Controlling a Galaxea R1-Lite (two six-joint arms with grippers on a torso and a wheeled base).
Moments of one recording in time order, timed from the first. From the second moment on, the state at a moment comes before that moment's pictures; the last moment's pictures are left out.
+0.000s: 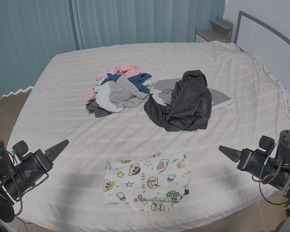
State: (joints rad) left arm -0.10 1.54 -0.02 -1.37 -0.26 -0.63; right arm 0.45 1.53 -0.22 -1.01 -0.06 0.57
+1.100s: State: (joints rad) left arm -0.13 0.15 -0.02 -0.09 0.30 -0.03; right arm 0.12 0.18 -0.03 -0.05 -0.15 0.08
